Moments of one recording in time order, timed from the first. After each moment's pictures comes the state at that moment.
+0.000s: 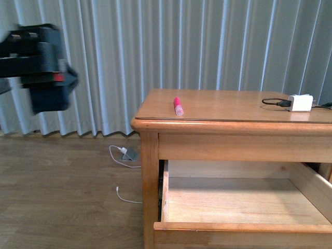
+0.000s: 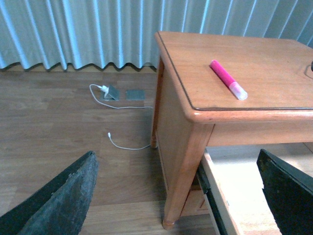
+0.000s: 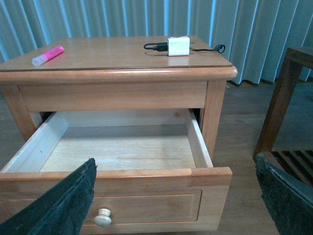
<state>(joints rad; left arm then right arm) -0.33 1.16 0.65 0.45 -0.19 -0.08 0.00 0.29 0.07 0.21 0.00 0.00</state>
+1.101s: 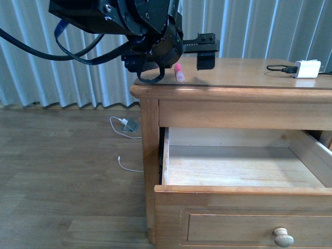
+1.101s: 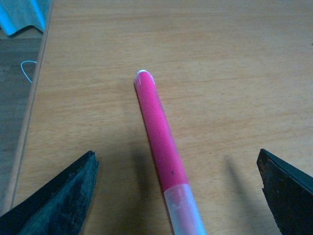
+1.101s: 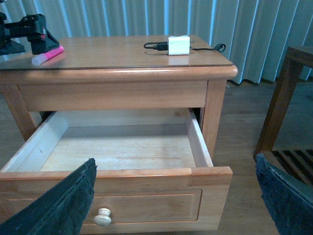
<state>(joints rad) -0.45 2.23 1.91 0.04 -0.21 -0.14 0.00 0.29 0.07 0.21 0.00 0.00</state>
